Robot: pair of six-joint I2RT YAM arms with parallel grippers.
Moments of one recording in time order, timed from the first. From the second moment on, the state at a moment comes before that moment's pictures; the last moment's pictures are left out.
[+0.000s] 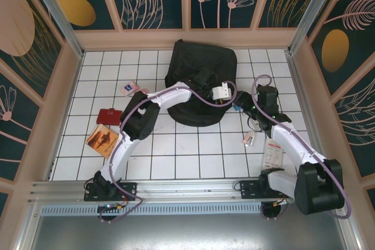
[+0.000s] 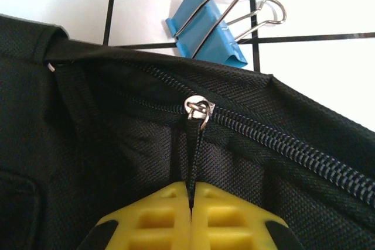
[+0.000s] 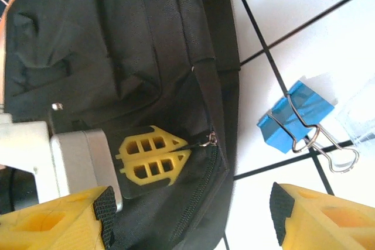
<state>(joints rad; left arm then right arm) -0.75 2.38 1.91 -0.44 0.41 0.67 0.18 1.14 0.62 -0.13 -0.20 0.77</state>
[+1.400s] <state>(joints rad) -0.79 1.95 1.35 -0.15 0.24 0.67 0.27 1.63 0.90 -0.16 -0.31 0.90</state>
